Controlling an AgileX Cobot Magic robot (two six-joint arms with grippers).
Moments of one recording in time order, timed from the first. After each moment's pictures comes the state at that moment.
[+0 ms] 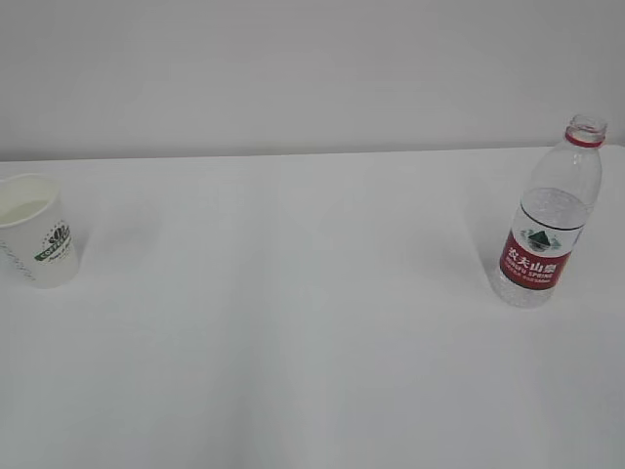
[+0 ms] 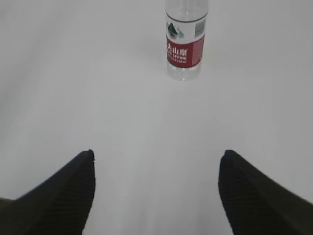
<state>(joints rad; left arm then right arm) -0.02 0.06 -0.52 -0.02 1.10 -0.02 0.11 0.03 -0.49 0.09 1.14 -0.09</state>
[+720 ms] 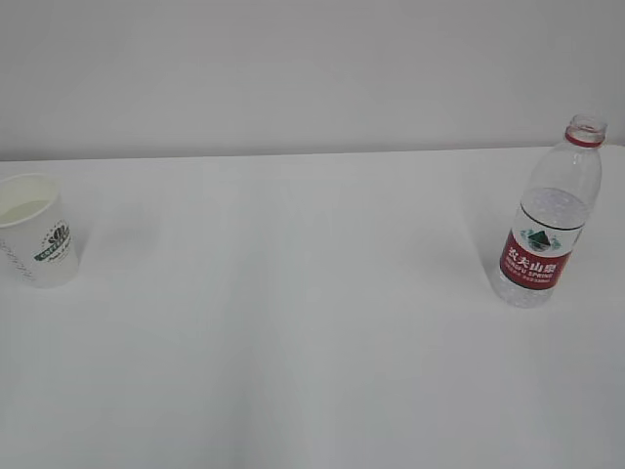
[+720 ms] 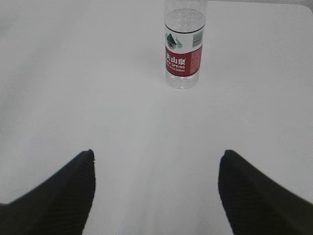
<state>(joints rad) -0.02 0.00 -0.52 -0.02 1.10 -0.02 0.11 -0.01 -0.49 0.09 1.14 -0.09</state>
